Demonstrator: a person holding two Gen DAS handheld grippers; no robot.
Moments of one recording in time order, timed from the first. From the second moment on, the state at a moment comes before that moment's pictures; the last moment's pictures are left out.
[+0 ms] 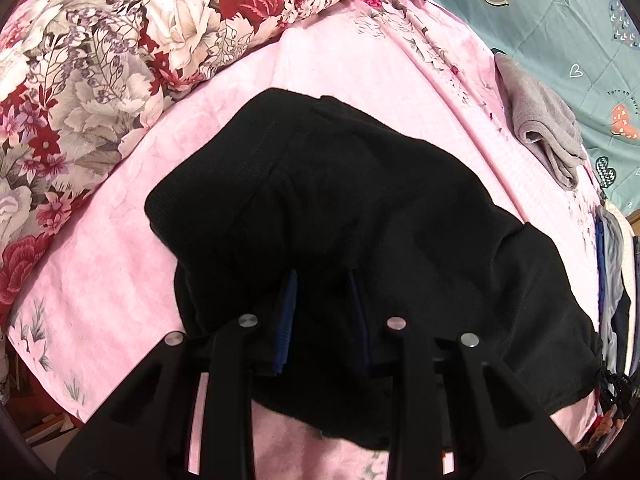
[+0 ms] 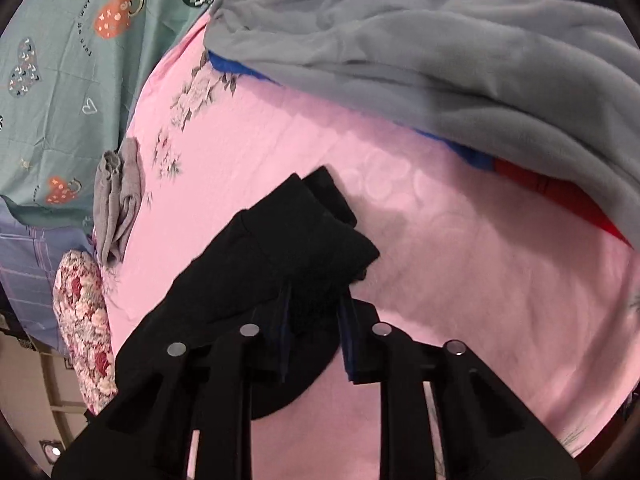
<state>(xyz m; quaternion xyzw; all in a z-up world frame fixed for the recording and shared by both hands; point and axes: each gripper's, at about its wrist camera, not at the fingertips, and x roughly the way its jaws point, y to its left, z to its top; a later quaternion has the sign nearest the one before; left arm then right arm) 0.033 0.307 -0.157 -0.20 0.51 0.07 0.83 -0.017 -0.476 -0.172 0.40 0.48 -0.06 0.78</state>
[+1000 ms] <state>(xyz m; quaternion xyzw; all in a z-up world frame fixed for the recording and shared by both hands) 0.034 0.160 -0.161 -0.13 0.56 -0.13 0.81 0.002 -0.391 -0.160 0.20 0.56 -0.05 0.80</state>
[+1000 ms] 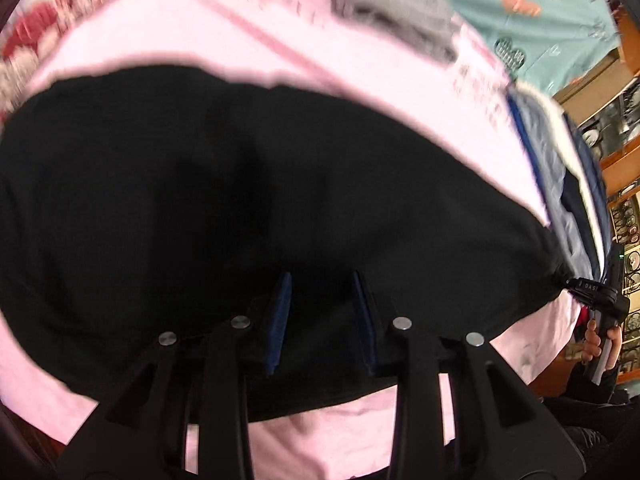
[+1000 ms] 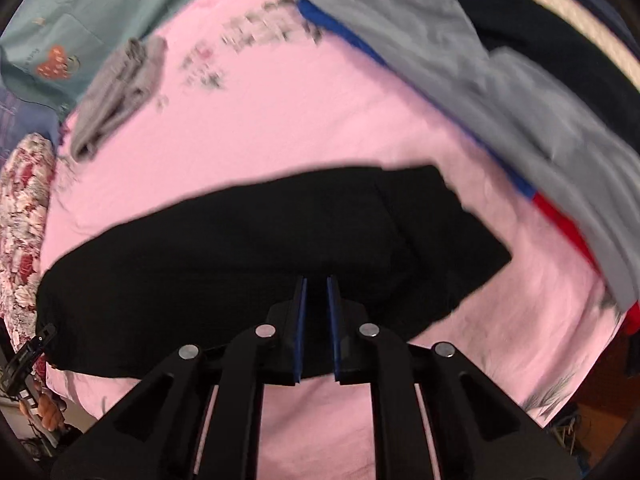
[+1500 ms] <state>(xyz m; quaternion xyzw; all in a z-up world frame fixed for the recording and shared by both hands) -0.003 0.164 -0.158 -0.12 0.53 -0.14 0.83 0.100 -0.105 -0.084 -0.03 0.51 0.27 0.81</state>
